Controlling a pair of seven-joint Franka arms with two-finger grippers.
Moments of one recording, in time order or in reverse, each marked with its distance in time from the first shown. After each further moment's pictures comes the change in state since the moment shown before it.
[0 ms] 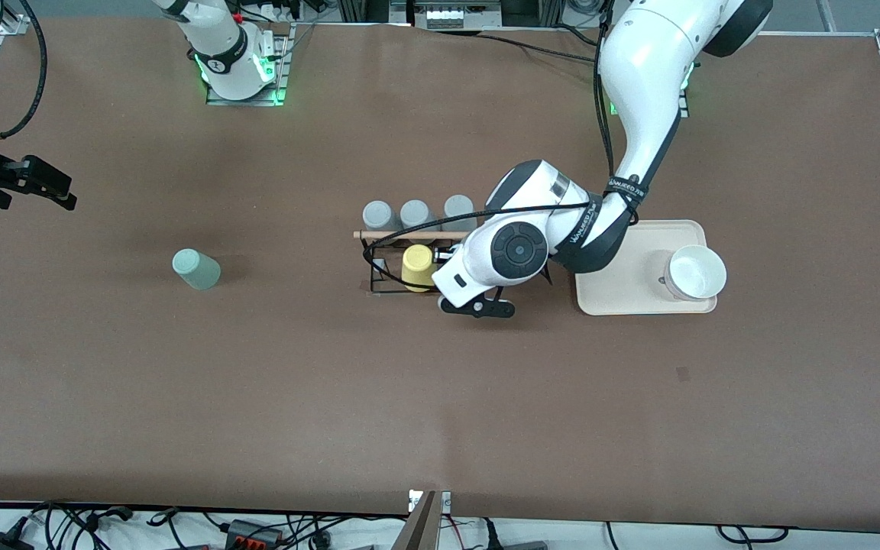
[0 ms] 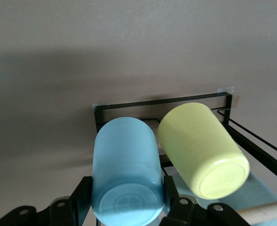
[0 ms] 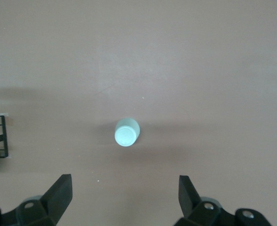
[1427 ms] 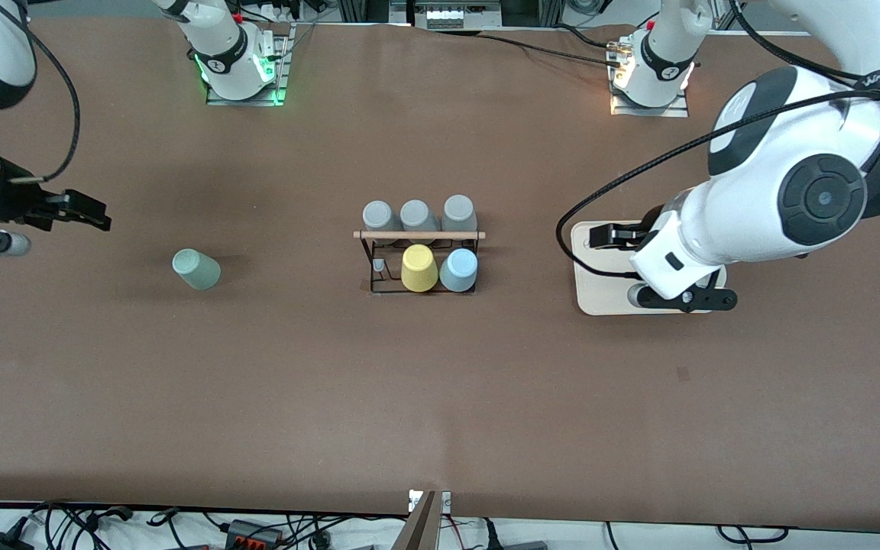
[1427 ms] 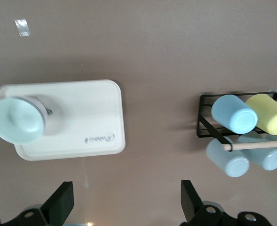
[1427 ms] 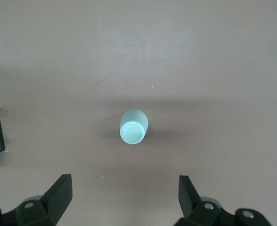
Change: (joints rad) left arm 0.295 -0.342 0.050 0.006 0.101 -0.401 0.215; right arm 0.005 0.131 0.002 0.001 0.017 0.009 0.000
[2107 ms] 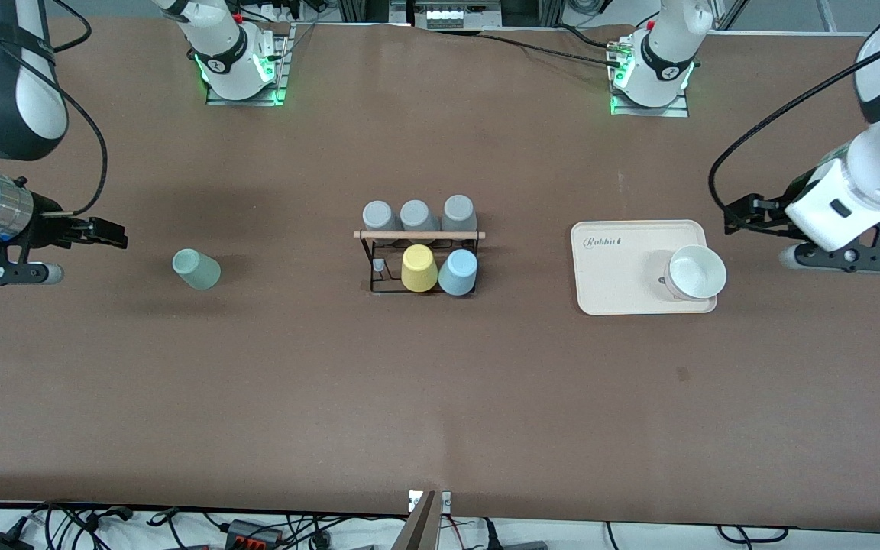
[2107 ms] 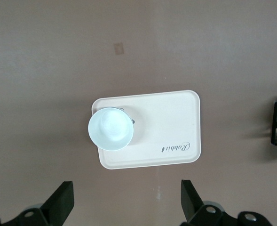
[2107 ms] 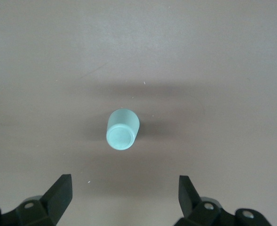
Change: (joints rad) left arm 0.122 -0.344 0.110 -0.420 0.108 0.187 0.239; right arm 0.002 0.083 -0.002 -0.033 -0.048 0.065 0.000
